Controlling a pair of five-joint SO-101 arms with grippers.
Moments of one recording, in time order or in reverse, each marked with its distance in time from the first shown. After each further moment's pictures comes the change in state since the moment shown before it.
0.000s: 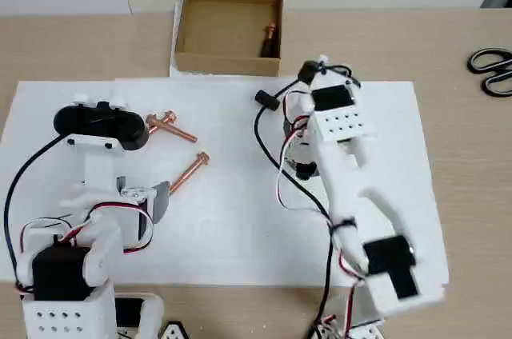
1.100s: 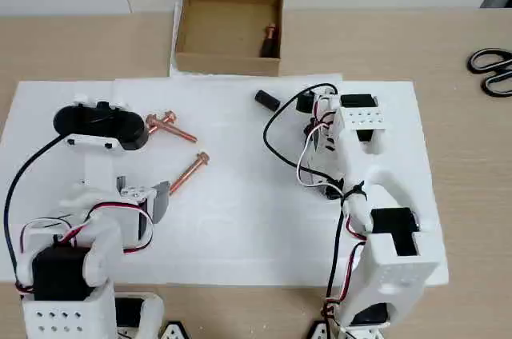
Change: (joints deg) left arm 0.0 0.0 0.0 0.0 0.0; right arm 10.5 14.9 3.5 -5.1 34.7
